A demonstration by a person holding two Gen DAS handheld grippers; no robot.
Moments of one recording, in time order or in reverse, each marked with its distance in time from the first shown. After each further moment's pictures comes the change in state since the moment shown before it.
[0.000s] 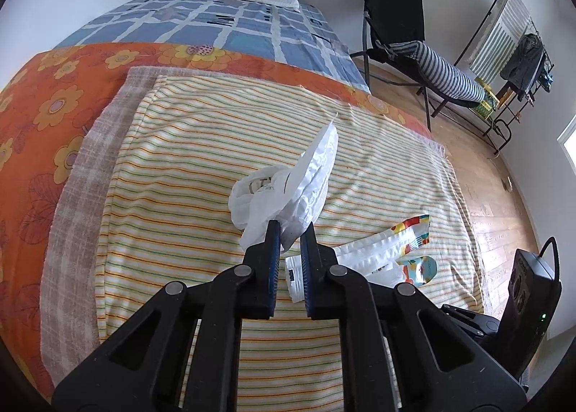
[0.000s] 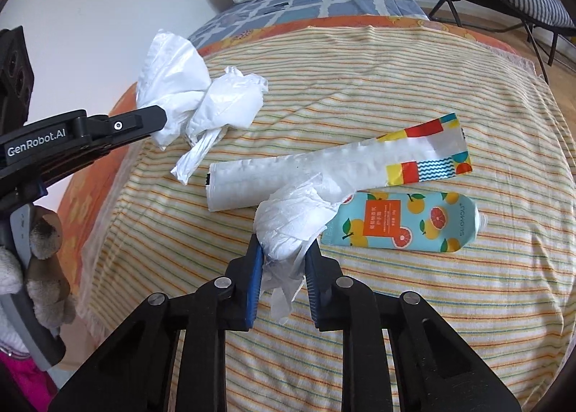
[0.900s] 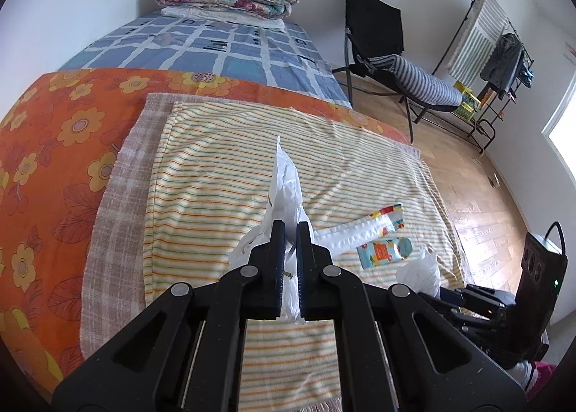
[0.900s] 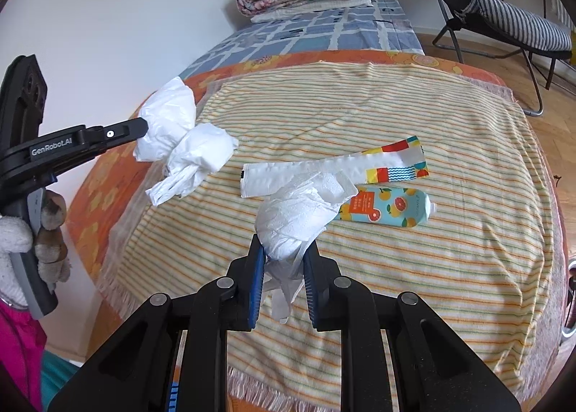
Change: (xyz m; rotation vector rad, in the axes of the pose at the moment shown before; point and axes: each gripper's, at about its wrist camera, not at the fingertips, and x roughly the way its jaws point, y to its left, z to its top) left arm -0.082 0.011 -0.016 0.059 -0.064 -0.053; right arm -0.071 0.008 -0.023 -0.060 -0.081 0.008
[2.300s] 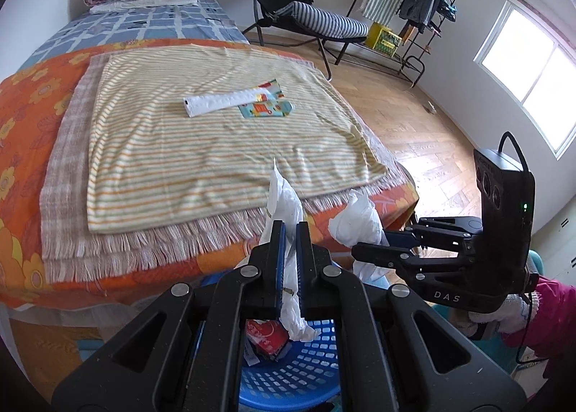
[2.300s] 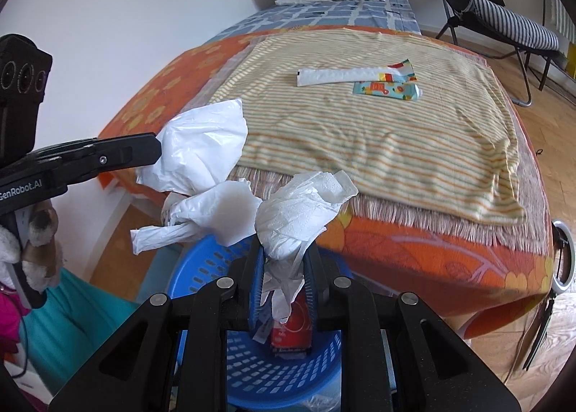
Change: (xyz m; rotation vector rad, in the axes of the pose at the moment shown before) left arm -0.117 -0.076 -0.185 0.216 0.129 -0.213; right arm -0.095 0.062 -0.160 -0.078 0.048 -0.022
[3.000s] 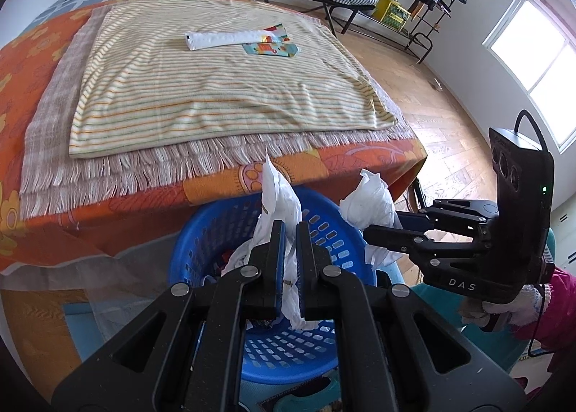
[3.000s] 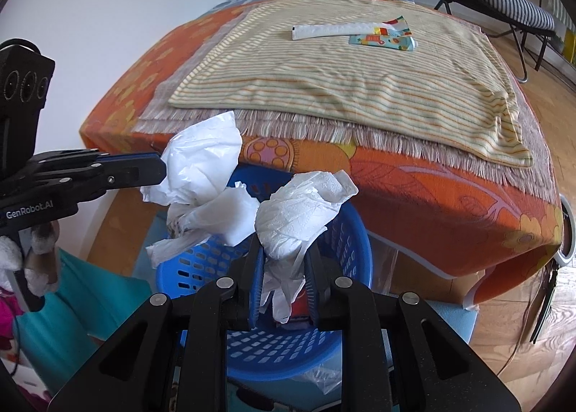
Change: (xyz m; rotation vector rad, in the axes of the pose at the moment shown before) left arm 0.026 0.003 -0.054 -0.033 0.121 0.006; right arm 0.012 0.006 -0.045 0.020 0.085 -0.026
